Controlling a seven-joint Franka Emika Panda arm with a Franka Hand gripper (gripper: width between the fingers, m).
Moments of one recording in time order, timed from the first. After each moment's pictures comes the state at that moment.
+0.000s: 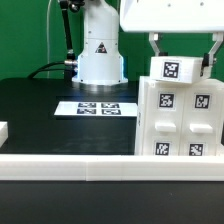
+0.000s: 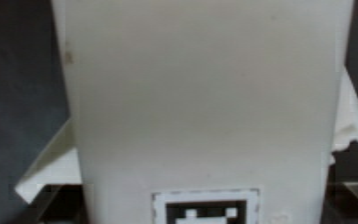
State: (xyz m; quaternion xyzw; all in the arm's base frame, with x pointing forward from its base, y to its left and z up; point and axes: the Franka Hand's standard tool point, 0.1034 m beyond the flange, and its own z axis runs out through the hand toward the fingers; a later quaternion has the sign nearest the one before) arm 0.610 0.088 0.156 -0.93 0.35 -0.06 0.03
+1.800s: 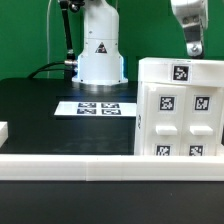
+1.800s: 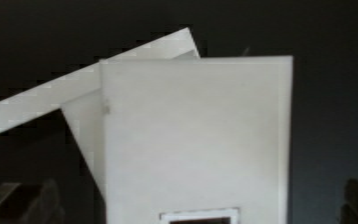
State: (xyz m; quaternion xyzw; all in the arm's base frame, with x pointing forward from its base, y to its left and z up) arm 0.621 0.101 0.178 -0.57 0.81 0.00 0.16
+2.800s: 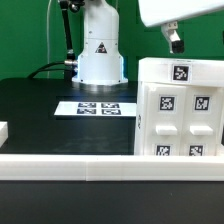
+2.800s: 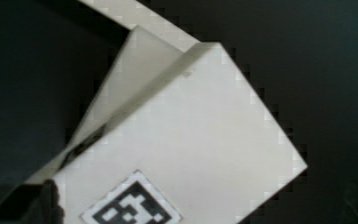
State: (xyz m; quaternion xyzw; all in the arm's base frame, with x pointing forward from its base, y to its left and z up) arm 0.623 0.105 0.182 -0.90 0.43 -0.03 0.11
